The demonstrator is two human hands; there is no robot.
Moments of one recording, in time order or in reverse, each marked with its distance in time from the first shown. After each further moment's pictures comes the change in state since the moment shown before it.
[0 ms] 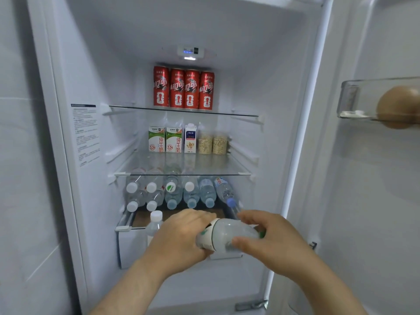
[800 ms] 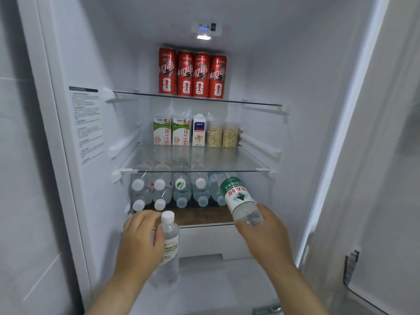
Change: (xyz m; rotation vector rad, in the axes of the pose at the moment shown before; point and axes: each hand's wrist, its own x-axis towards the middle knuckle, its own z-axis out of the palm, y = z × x) left_hand -0.061 -0.111 0.010 0.091 0.289 -0.433; right_hand 0.076 0.017 0.090 0.212 0.377 0.192
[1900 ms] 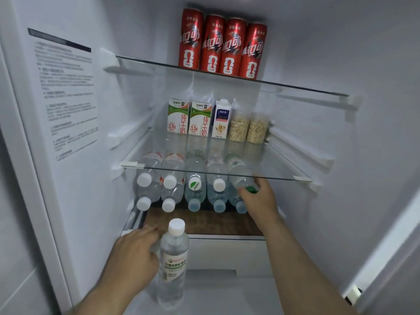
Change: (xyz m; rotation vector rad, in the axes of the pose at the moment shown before) left_hand 0.006 -0.055 0.022 0.237 -0.468 -0.196; right_hand 0.161 0.013 0.105 0.207 -0.095 -0.116
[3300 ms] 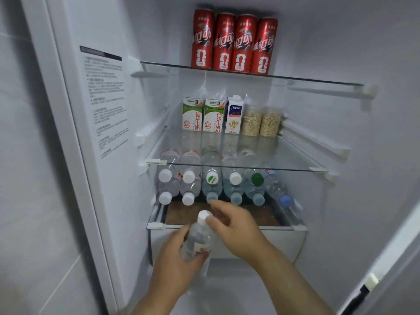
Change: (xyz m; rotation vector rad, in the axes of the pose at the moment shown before) left_hand -0.035 0.038 0.015 -0.690 0.021 -0.250; right_hand -0.107 -0.030 0.040 -0.208 -0.474 -0.197
